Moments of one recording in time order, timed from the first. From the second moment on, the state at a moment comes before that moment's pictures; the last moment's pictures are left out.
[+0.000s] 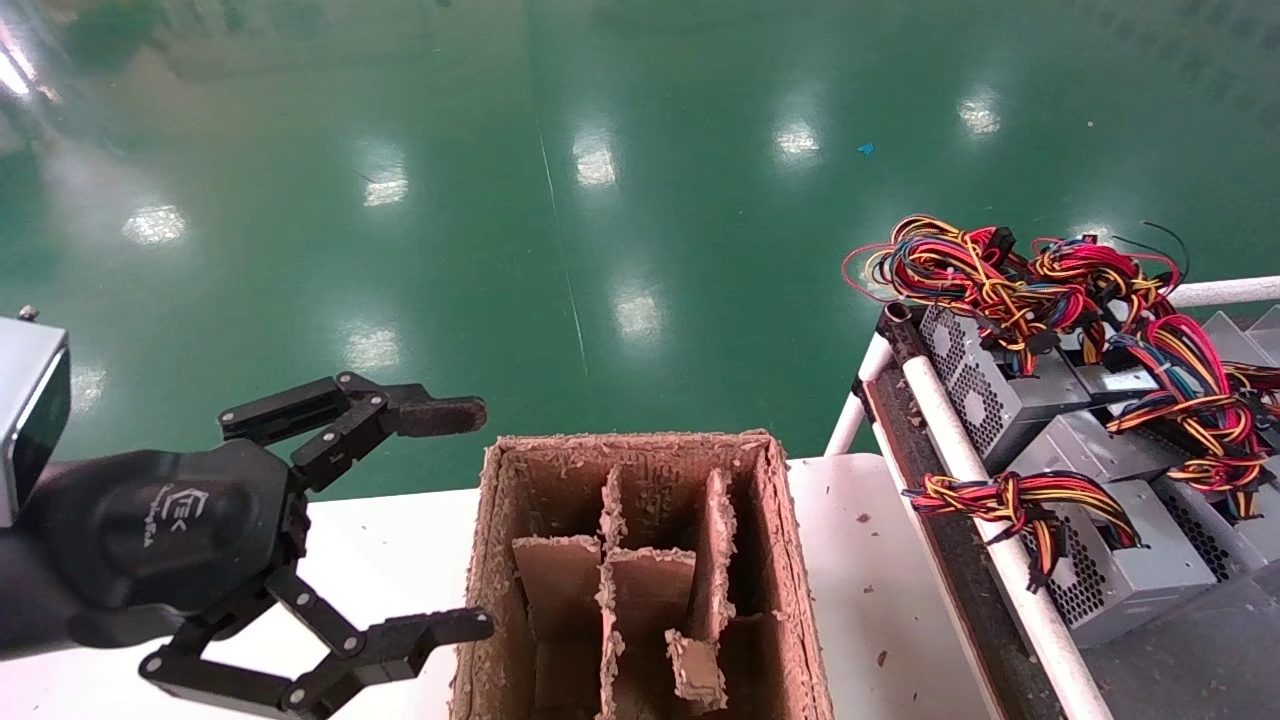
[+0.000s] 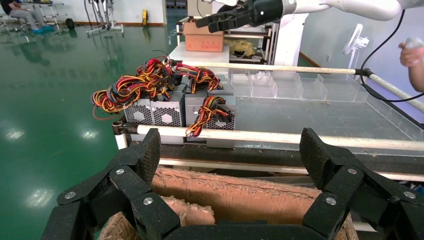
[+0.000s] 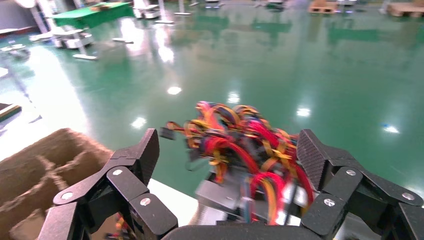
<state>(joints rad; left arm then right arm) -1.09 0.58 0.37 -1.26 0.67 1.46 -0.14 1.17 -0.37 -0.16 0.51 -0.78 -1.53 0.03</state>
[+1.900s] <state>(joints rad) -1.09 0.58 0.37 -1.26 0.67 1.46 -0.14 1.07 -0.62 -0.28 1.30 -0.73 -1.50 0.19</state>
